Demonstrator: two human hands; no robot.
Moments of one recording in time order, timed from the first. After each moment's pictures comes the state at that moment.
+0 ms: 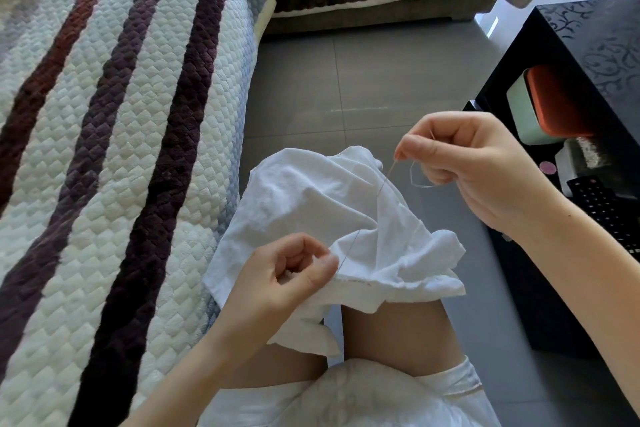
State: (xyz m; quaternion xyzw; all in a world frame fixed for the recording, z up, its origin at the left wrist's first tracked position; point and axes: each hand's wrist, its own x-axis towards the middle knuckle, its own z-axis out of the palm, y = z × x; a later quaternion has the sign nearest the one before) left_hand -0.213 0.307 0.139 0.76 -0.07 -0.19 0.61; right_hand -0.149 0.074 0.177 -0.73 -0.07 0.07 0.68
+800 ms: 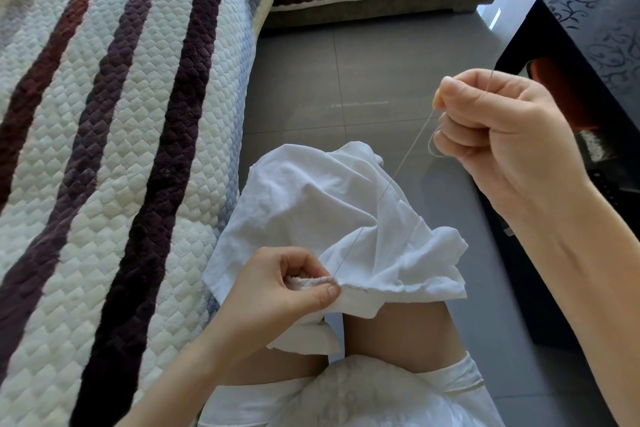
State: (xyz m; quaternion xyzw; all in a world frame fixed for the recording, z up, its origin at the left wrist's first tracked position) left_hand -0.214 0.307 0.139 0.80 -0.03 -0.25 0.55; right_hand -0.145 0.076 0.192 -0.61 0.02 0.00 0.79
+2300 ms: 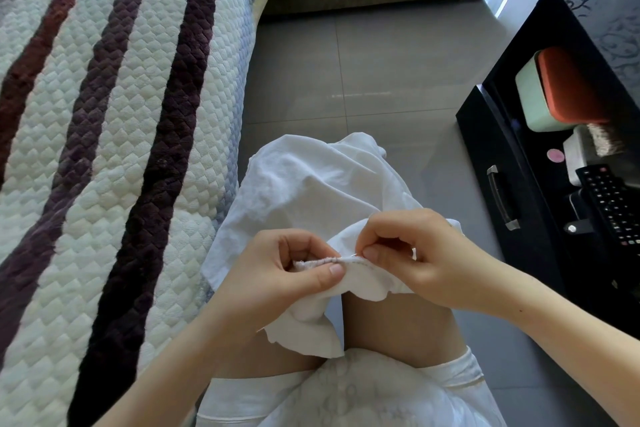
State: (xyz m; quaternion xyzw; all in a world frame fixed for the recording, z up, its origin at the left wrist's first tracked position) left_hand -0.205 0.305 0.148 0.72 -0.01 -0.30 0.63; right_hand -0.199 0.100 0.132 -0.84 -0.21 0.15 0.47
